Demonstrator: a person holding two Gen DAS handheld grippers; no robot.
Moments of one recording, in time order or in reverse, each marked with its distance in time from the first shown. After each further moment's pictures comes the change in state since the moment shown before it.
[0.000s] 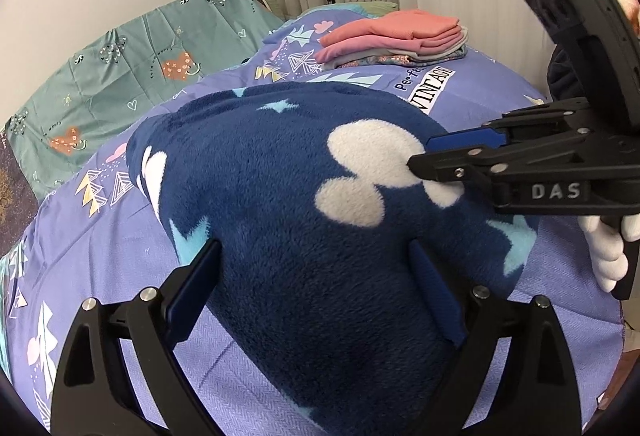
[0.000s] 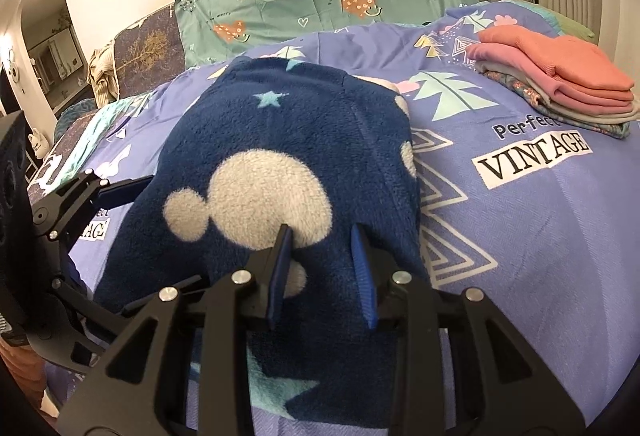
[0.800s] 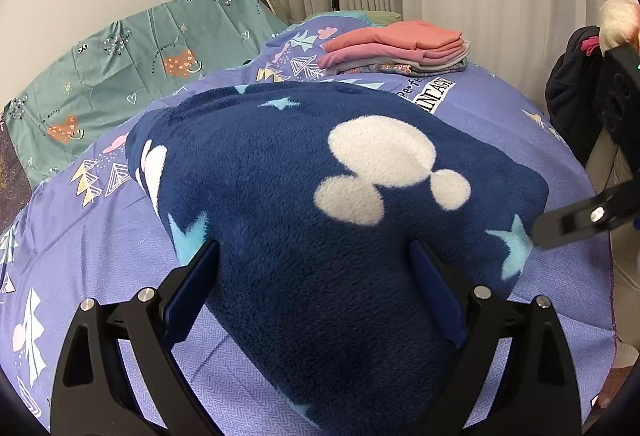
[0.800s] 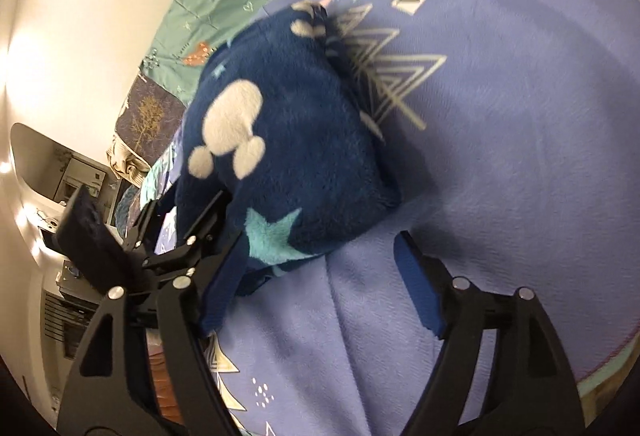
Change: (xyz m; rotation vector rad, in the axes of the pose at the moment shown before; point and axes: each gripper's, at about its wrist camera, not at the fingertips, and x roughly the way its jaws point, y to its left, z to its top) left arm -0.001 0.004 -0.005 -0.046 -0.027 -0.023; right arm -0.030 -0.052 -0.067 0.573 0.194 0.218
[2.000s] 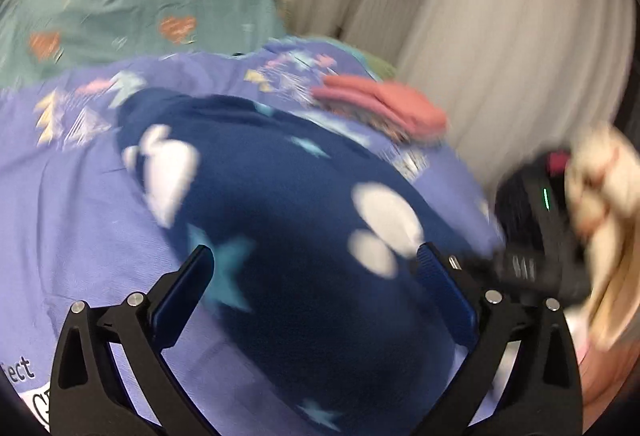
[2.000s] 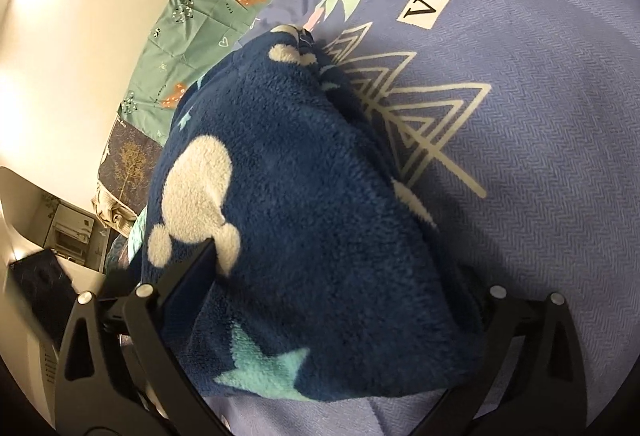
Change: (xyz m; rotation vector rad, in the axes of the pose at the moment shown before) left arm -0.012 0.080 0.015 -0.394 -0.070 -0.276; right arm 0.058 0.009 0.033 0.085 -0.138 -0.038
